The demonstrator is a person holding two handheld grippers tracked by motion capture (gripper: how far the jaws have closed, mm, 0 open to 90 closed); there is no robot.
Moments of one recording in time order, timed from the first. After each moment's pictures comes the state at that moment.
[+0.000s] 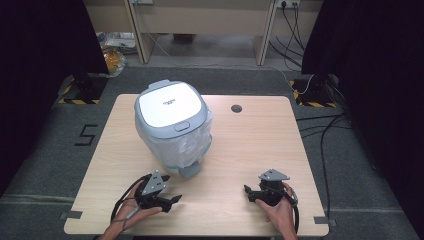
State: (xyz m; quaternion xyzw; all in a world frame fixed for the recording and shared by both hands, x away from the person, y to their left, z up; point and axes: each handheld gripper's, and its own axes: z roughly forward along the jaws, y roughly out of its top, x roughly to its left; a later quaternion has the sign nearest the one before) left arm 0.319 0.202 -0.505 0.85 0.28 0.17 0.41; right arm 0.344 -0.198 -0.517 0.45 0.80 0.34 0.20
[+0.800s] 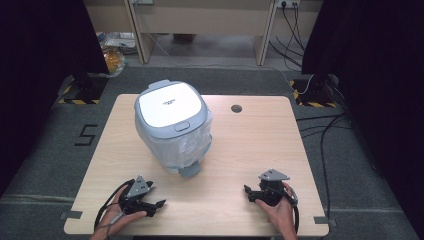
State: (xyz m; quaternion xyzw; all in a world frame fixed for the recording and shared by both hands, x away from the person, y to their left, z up) left arm 0.309 0.244 -0.520 0.85 0.33 0.15 0.38; right arm 0.344 -0.198 -0.517 0.45 0.80 0.34 0.20
